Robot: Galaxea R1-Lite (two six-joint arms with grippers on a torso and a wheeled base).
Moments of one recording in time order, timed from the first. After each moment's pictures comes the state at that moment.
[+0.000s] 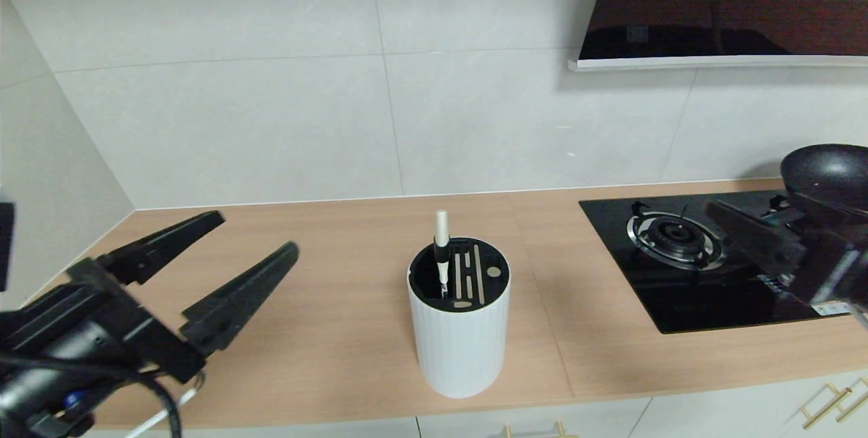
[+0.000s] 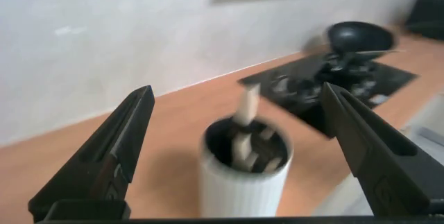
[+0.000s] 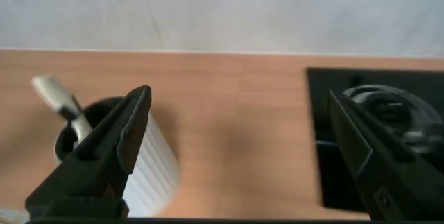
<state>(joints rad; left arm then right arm) -0.46 1.12 -0.25 -1.02 -0.04 -0.07 0.57 1.11 -0.46 -0.70 -0.37 0.06</state>
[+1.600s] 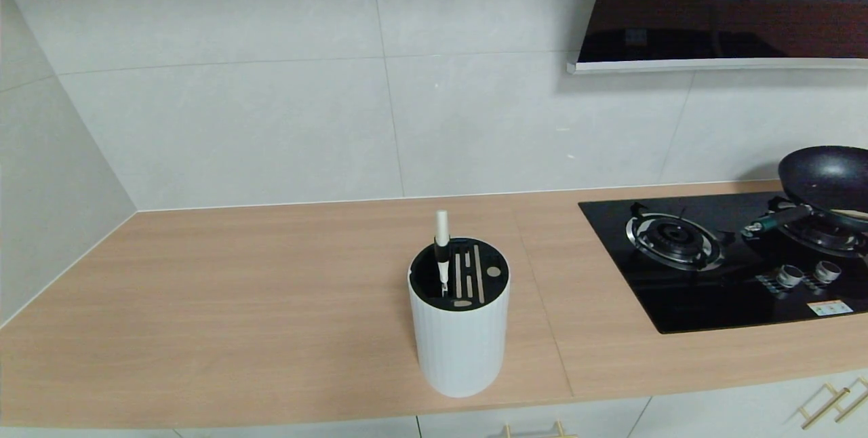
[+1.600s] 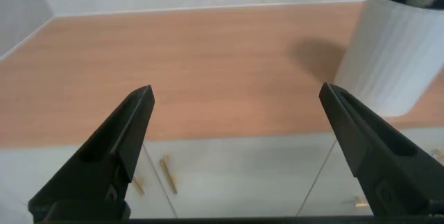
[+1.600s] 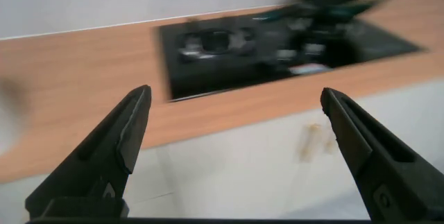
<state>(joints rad) 0.01 0.00 0.00 0.00 0.02 0.00 0.00 0.00 0.00 -0.04 -0.15 0.03</state>
